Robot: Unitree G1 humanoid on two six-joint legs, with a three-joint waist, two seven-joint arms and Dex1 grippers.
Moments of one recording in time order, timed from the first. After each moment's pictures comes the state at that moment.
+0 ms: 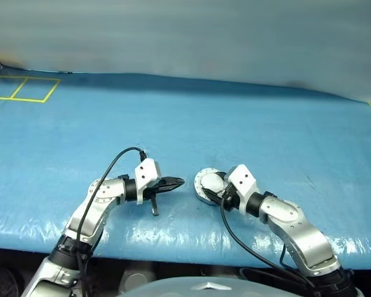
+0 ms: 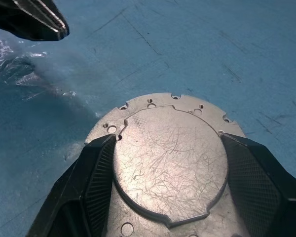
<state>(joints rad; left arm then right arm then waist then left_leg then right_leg) -0.18 0.41 -0.25 -0.09 -0.23 0.18 -0.93 0.08 -0.50 0.21 -0.44 0.20 0.53 0.52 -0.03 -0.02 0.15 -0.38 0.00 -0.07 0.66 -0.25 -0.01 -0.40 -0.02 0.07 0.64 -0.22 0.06</state>
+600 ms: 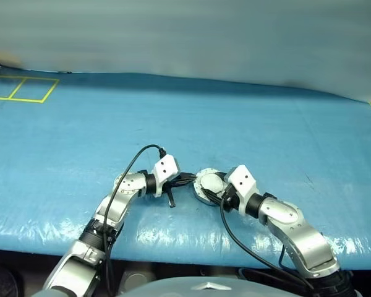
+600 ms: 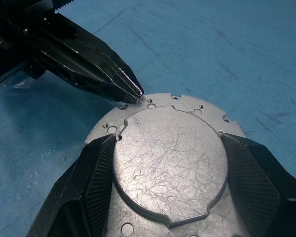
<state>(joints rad) -0.30 0.30 -0.34 0.17 -0.12 0.07 -0.92 0.10 -0.49 0.21 -0.46 0.20 0.53 0.50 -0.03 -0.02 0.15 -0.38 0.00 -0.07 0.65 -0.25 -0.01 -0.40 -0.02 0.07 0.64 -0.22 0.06</state>
